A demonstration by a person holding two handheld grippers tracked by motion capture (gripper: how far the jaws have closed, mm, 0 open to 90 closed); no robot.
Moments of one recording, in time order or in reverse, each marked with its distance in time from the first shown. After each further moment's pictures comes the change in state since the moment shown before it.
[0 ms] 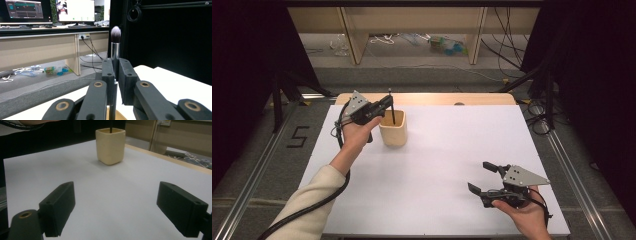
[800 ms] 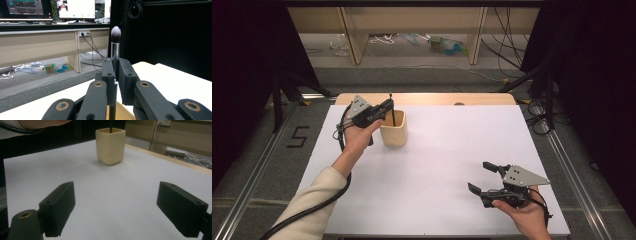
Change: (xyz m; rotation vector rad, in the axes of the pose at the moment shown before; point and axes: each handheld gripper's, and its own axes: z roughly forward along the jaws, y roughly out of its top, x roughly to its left) left arm 0.001 -0.013 0.001 0.020 0.006 0.003; right arm -0.001 0.000 0.001 -0.015 0.000 -0.014
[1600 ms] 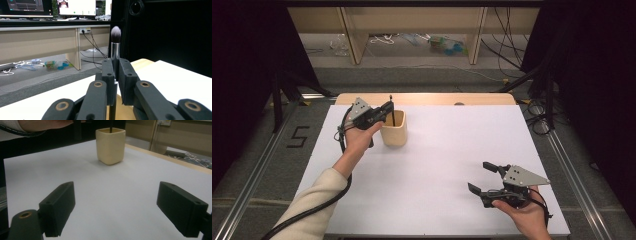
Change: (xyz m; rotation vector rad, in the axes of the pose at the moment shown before) left arm 0.001 -0.007 0.001 0.014 0.005 -0.010; right arm 0.000 0.000 0.000 0.001 0.001 0.001
